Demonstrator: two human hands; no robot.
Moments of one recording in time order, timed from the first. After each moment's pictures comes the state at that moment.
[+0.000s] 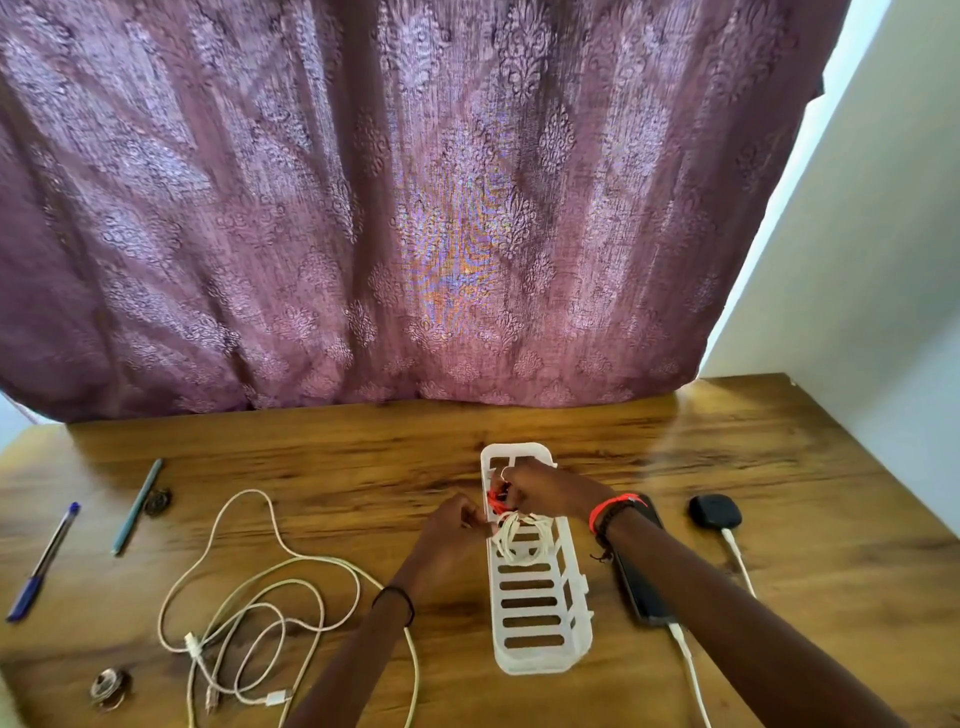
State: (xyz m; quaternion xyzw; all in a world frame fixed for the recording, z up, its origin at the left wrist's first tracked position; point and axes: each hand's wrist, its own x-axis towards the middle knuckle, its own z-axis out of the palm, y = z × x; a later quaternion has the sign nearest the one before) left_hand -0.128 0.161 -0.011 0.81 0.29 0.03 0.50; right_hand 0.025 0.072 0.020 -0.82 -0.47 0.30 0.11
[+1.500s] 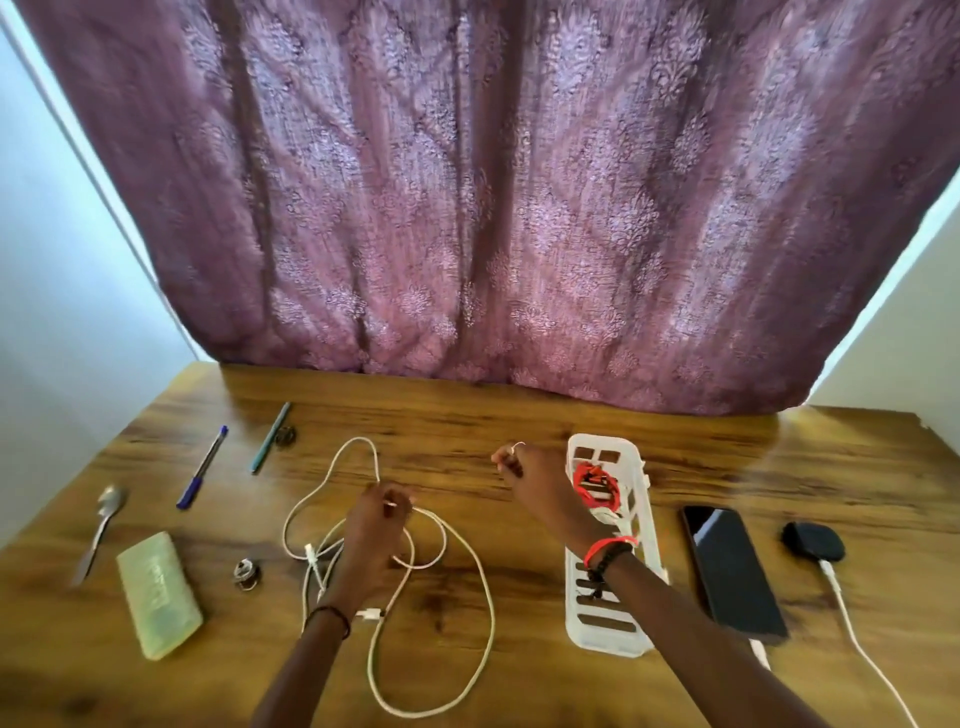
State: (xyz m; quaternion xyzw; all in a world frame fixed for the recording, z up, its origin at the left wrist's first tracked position) left_hand -0.277 0.237 -0.009 0.77 0.45 0.24 0.37; right_hand -0.095 0.124 0.037 -0.80 -0.48 0.14 0.33
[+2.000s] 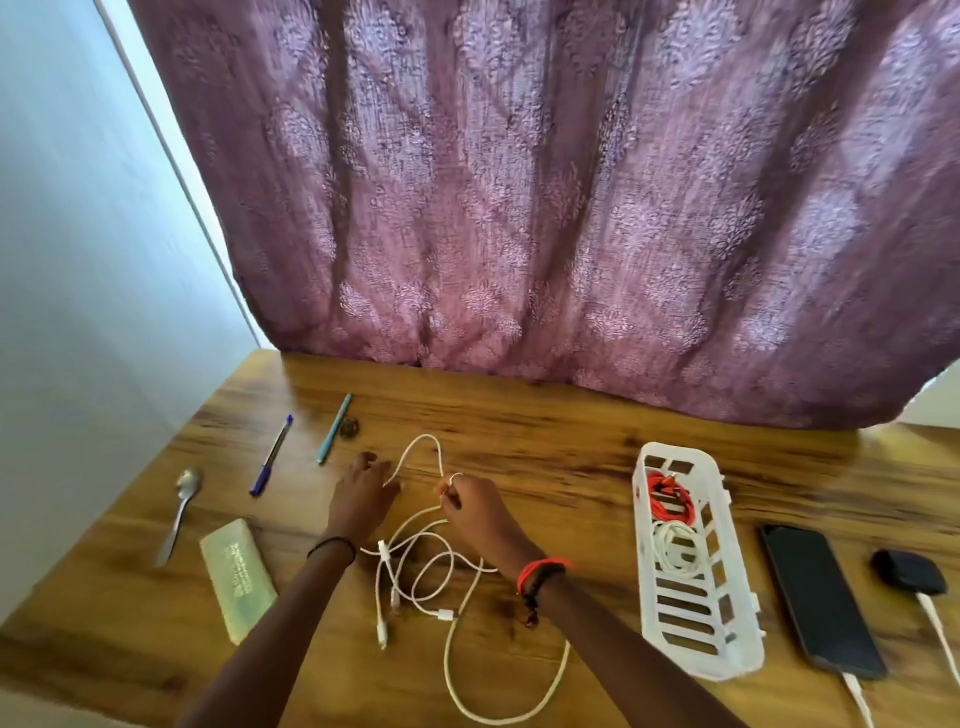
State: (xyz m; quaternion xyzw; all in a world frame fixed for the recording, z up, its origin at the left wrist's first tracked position) left_hand -0.343 0.340 -0.021 0.85 0.49 0.08 0.19; right_hand -0.218 0.213 0.014 -0.77 -0.51 0.23 0.31
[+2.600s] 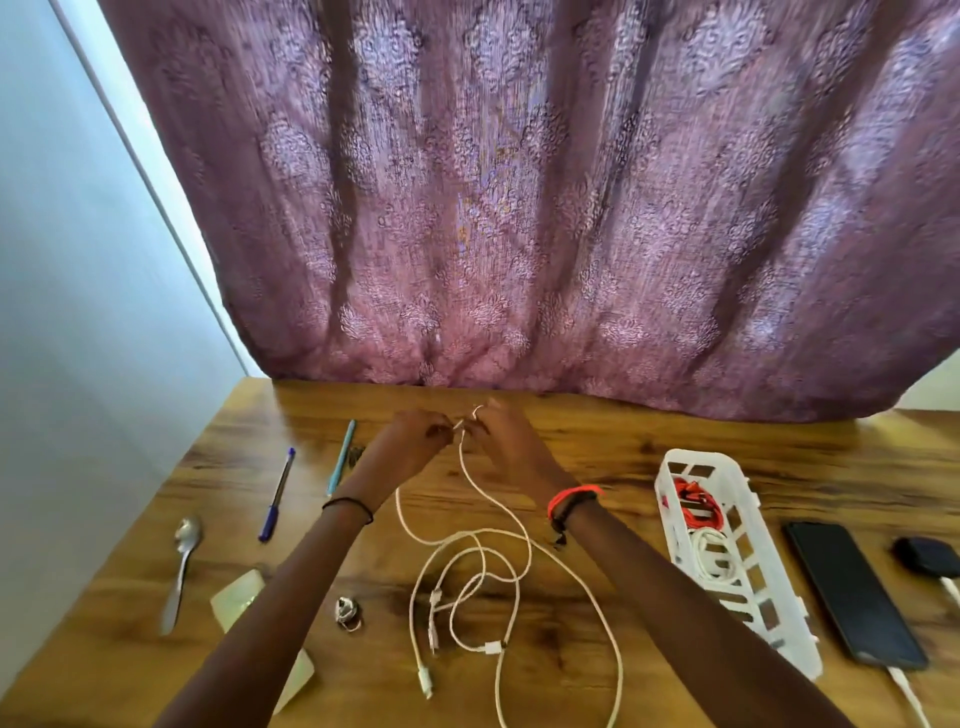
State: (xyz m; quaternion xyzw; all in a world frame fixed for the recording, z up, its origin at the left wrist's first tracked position) left_hand -0.298 0.372 0.090 0.91 0.30 0.11 0.27; right_hand -0.179 0.278 0.076 -0.78 -0.56 0.09 0.28
